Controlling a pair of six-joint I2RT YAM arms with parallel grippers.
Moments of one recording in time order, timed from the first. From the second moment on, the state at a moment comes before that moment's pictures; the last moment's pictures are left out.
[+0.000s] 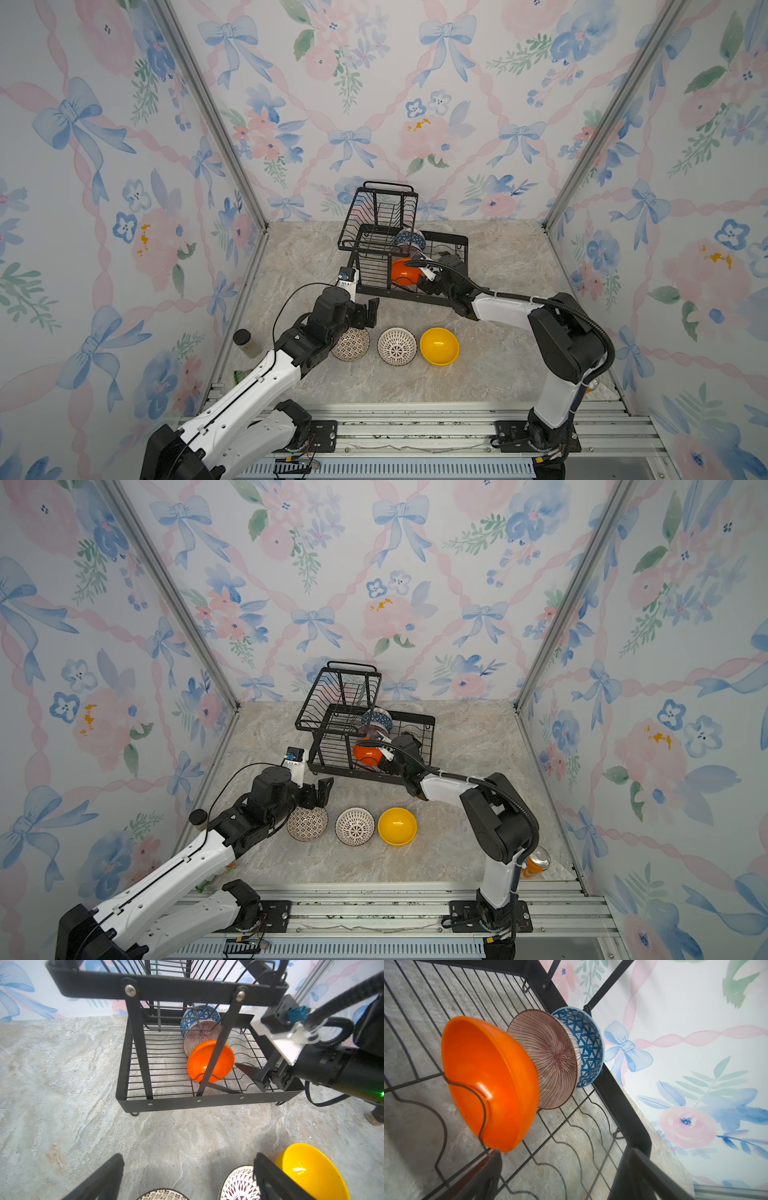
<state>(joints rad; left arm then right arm) -0.58 0.94 0.69 -0.26 -0.19 -0.26 0.58 1.82 1.03 0.34 0.27 -0.56</state>
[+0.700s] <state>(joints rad) -0.57 0.88 0.59 -0.36 -0.32 -0.35 0.52 1.32 0.86 0.14 0.07 -0.19</state>
